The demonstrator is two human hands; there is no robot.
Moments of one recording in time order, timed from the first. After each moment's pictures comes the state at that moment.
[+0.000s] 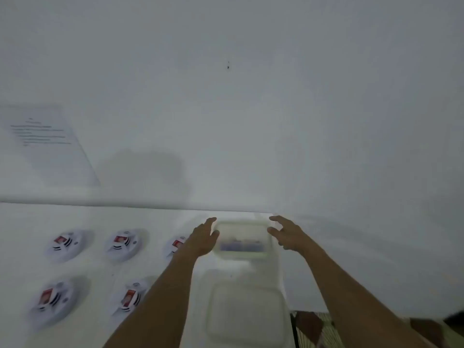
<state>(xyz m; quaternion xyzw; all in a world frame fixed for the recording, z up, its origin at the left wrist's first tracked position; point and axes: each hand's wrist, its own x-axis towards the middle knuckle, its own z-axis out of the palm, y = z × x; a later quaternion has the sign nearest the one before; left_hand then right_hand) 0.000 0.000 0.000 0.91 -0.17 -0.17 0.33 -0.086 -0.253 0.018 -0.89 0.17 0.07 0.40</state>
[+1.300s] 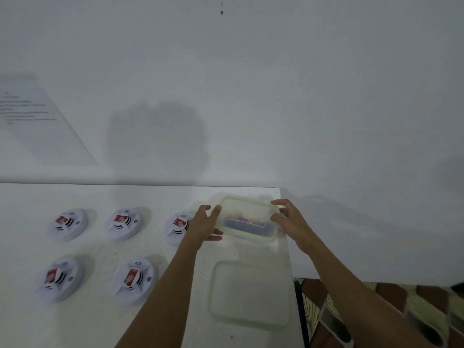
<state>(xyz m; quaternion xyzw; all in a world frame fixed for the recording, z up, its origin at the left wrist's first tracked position) -0.007 -0.011 -0.017 0.78 0.06 -0.23 0.58 -0.087 -0.240 -0.023 -0.76 0.20 0.00 0.62</state>
